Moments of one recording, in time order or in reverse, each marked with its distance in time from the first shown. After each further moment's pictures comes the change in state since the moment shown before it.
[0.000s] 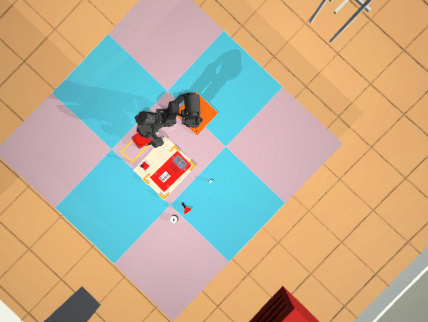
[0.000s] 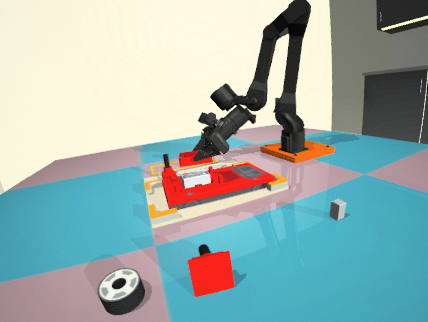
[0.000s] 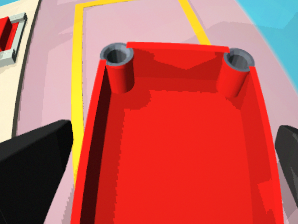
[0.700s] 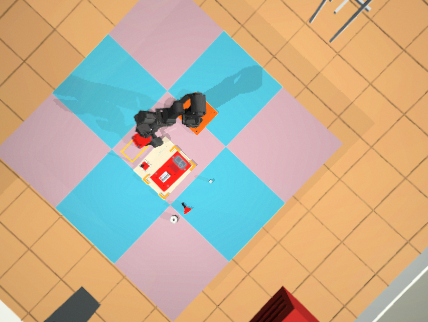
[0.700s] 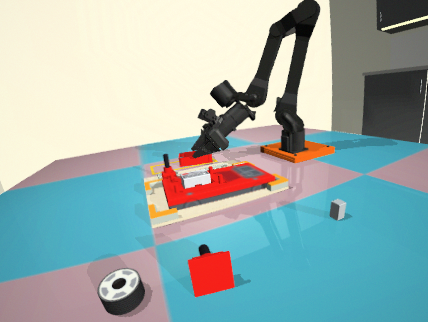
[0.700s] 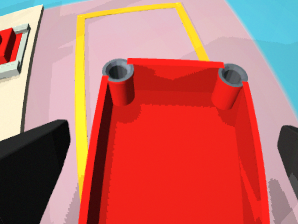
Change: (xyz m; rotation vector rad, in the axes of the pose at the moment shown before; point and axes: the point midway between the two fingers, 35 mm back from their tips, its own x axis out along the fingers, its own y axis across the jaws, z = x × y) arm -0.005 0.000 0.009 -0.001 -0.002 0.000
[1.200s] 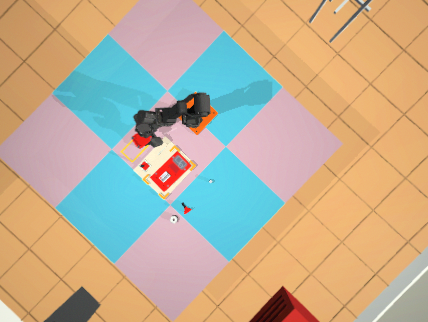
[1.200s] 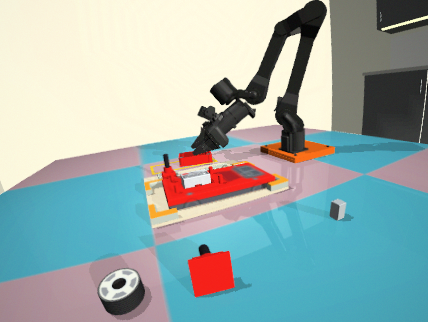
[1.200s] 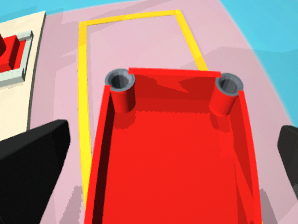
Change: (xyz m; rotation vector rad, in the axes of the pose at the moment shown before) arm -0.005 0.000 0.006 0.000 -0.001 0.000
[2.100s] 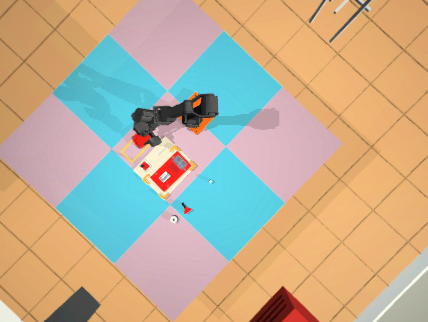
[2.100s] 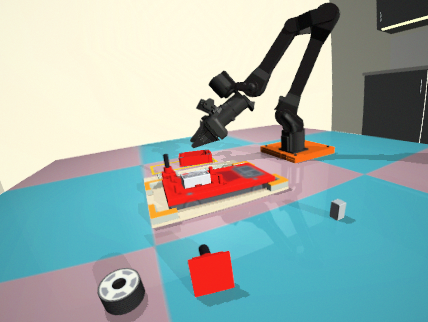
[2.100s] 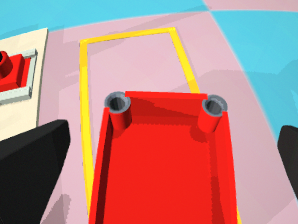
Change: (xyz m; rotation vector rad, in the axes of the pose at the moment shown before) arm -0.012 -0.004 0.017 0.002 0.004 0.001
